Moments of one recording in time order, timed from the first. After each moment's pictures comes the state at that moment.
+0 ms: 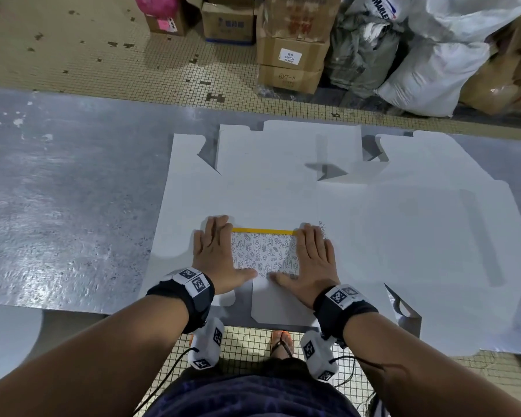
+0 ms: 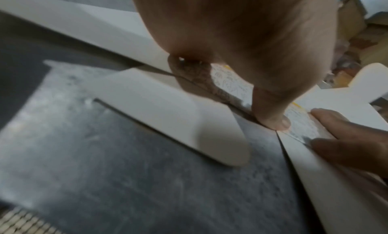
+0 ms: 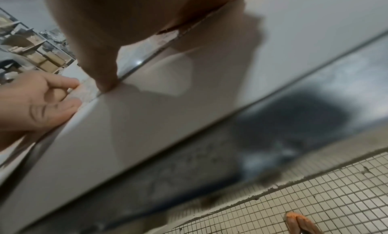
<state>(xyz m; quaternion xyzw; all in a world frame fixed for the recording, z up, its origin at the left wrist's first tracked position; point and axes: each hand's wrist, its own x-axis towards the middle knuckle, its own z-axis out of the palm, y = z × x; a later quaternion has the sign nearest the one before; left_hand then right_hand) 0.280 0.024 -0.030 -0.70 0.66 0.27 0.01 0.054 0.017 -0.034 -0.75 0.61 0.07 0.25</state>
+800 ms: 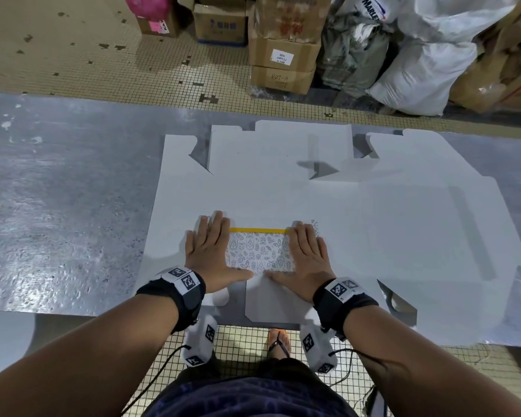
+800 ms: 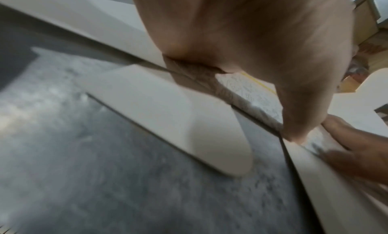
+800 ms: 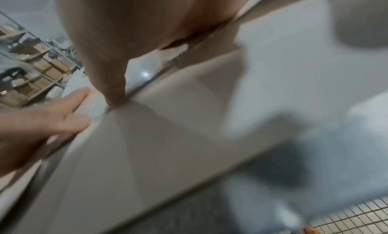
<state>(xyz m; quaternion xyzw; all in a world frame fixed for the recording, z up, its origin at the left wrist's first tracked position) 0.280 0.021 -0.022 -0.67 0.66 0.32 0.08 0.046 0.010 -0.029 -0.75 0.58 0.10 0.29</state>
